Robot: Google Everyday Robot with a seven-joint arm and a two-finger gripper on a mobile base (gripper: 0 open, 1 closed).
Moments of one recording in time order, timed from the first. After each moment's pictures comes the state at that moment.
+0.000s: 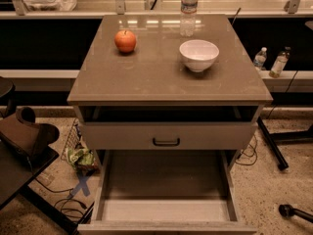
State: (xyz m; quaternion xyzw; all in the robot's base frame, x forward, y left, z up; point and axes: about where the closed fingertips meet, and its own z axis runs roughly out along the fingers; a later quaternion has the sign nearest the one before) arm 0.270 -0.233 0.475 -0.53 0.71 0.20 0.40
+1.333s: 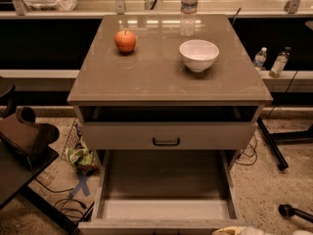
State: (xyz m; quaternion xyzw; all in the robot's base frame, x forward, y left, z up) arm 0.324 -0.215 0.417 -0.51 0.71 0.24 0.42
